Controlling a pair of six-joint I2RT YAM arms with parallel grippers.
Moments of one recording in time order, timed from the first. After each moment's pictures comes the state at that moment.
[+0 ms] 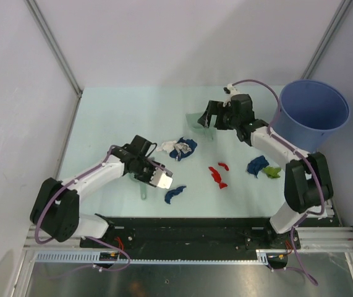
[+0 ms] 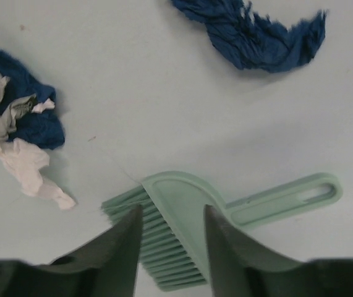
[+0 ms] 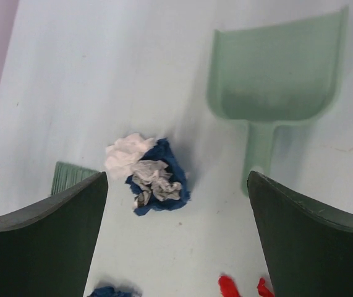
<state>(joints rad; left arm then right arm) -0.52 1.35 0.83 -0.67 0.36 1.44 0.35 1.67 1.20 -0.04 -0.25 0.46</state>
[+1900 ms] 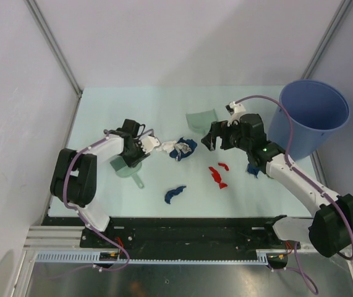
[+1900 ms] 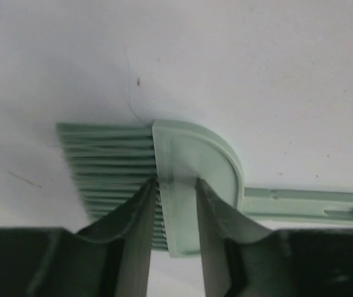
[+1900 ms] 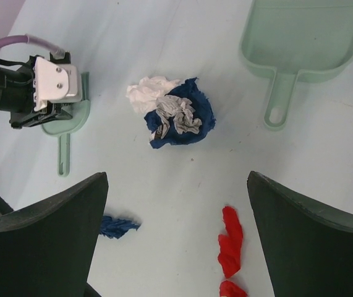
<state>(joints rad) -0.26 1.68 1.02 -0.60 0.08 0.75 0.47 1.24 0.93 -0.11 -0.22 0.31</state>
